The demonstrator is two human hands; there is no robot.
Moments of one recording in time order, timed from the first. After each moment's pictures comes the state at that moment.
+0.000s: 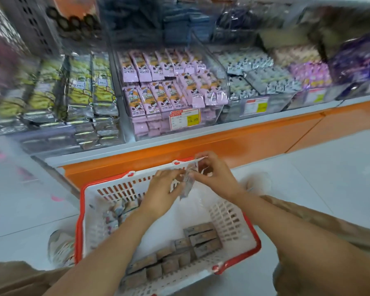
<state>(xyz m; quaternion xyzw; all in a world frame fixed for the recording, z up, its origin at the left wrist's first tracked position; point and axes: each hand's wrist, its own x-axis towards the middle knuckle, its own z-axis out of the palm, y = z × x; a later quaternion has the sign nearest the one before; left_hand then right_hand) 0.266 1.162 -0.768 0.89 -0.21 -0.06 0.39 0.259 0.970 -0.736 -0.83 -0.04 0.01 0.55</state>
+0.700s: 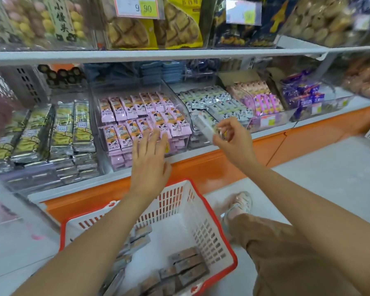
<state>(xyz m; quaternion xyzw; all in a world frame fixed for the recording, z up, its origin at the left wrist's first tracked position) 0.299 1.108 -0.652 0.93 -0.21 0.22 0.19 0.281 0.877 -0.603 -0.87 0.02 -0.24 0.43</state>
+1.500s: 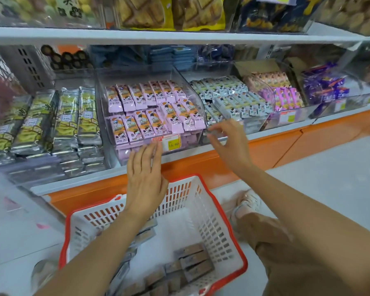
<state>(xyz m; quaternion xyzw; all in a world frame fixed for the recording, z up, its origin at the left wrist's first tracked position) 0.295 1.140 -0.700 0.93 -0.20 0.26 0.16 0.319 0.902 -0.642 -0.91 -0.04 -0.29 0.30</state>
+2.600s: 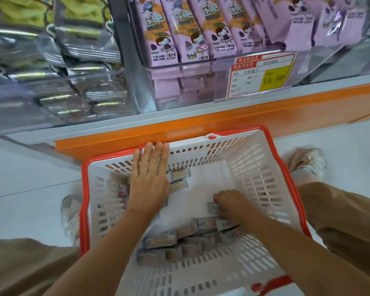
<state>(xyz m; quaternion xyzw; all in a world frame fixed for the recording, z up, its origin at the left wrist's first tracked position) 0.290 1.229 -0.890 0.99 -0.15 0.07 0.03 0.252 0.966 -0.975 -0.92 -0.19 0.34 -0.02</state>
